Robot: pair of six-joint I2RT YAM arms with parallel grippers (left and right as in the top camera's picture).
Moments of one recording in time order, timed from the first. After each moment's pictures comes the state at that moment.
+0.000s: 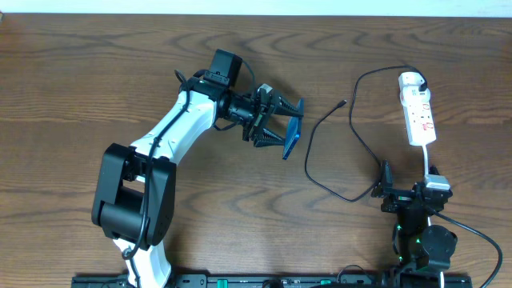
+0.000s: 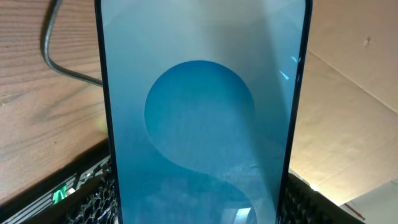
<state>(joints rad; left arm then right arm) -0.35 1.94 1.40 -0.62 1.22 -0.99 -0.12 0.02 0.01 -0.07 -0.03 0.08</state>
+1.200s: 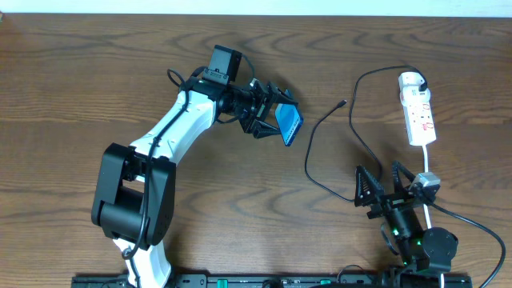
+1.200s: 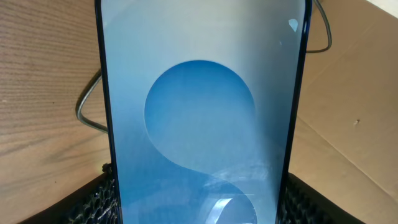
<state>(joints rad) -0.35 1.94 1.40 -0.49 0.98 -1.24 -0.12 0.02 0.01 -0.01 -0.42 0.47</state>
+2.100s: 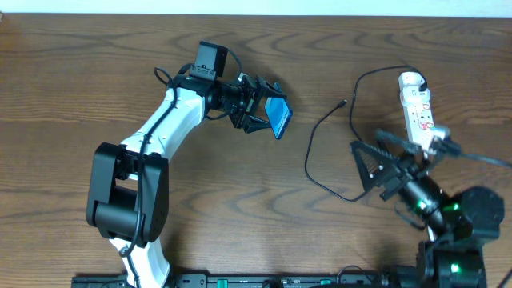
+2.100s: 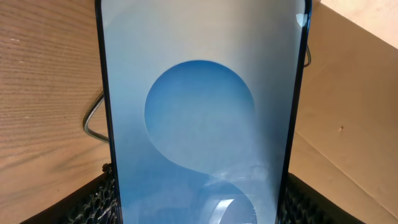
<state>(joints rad) -0.28 1.94 1.40 -0.49 0.99 -1.21 -0.06 0.56 0.56 -0.02 -0.76 0.72</state>
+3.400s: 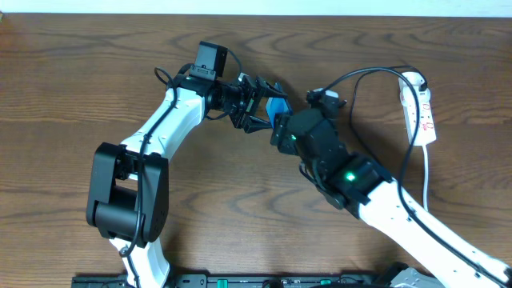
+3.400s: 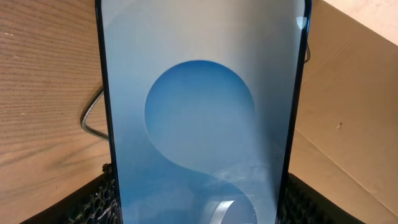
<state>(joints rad) -0.28 1.94 1.40 -0.49 1.01 -1.21 0.72 1.35 1.02 -0.37 0.33 0.81</state>
